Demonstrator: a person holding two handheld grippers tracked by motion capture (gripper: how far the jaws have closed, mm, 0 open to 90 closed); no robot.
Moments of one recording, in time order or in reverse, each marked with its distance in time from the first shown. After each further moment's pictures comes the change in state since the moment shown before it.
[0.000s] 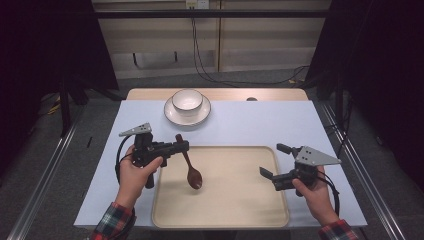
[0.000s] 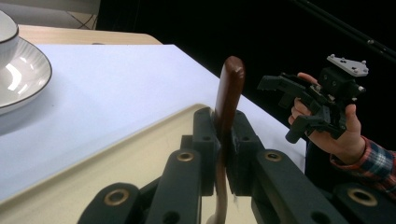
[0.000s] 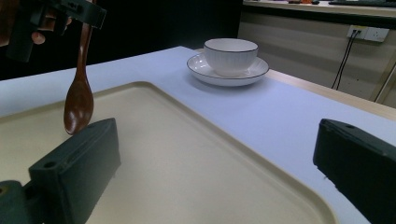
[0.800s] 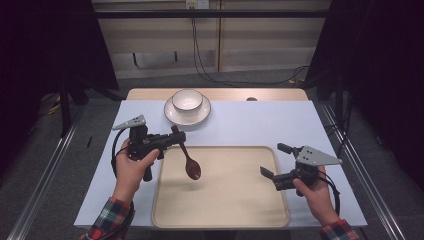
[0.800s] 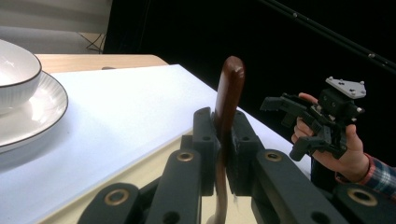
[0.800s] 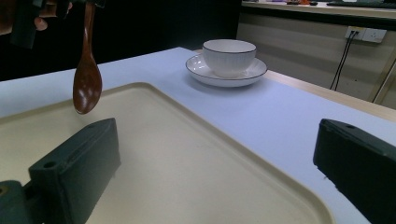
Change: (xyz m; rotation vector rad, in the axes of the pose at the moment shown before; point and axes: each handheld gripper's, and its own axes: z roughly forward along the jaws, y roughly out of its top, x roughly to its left) left arm -0.001 0.018 -0.007 -0.056 0.017 0.021; right arm -0.001 0.000 -0.002 -0.003 -0.003 -0.008
